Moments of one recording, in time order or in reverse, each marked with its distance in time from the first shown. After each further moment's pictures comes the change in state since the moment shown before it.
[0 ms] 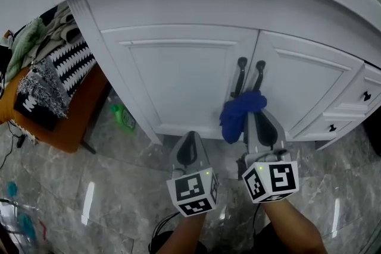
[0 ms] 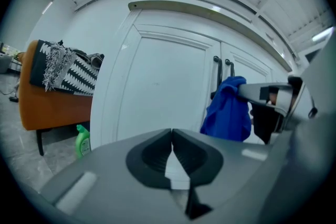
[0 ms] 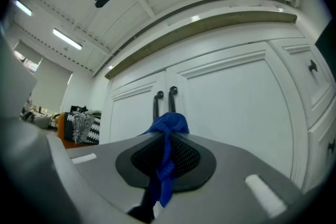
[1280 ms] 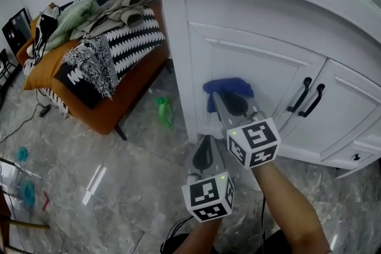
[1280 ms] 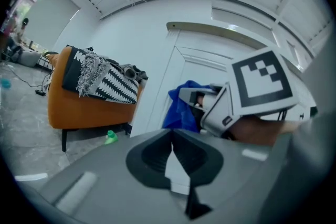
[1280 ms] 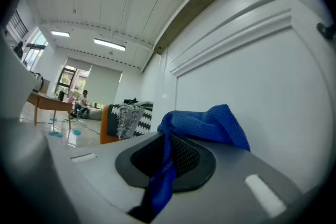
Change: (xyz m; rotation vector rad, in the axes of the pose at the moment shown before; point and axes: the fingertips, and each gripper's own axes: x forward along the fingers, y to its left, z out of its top) left arm -0.047 0.094 0.033 -0.128 -0.089 0.193; right arm 0.116 0.212 -0.023 -0.107 0.092 0.552
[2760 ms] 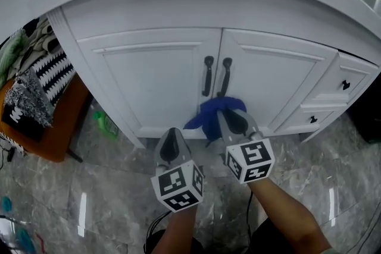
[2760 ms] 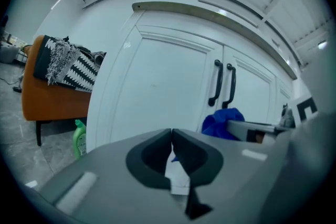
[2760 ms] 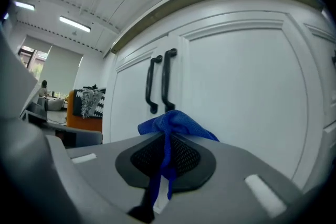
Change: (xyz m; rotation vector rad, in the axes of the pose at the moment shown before) left arm 0.026 -0.109 -0.042 0.054 0.082 -0.176; right arm -0.199 -0.136 -0.071 0.051 0.152 -0.441
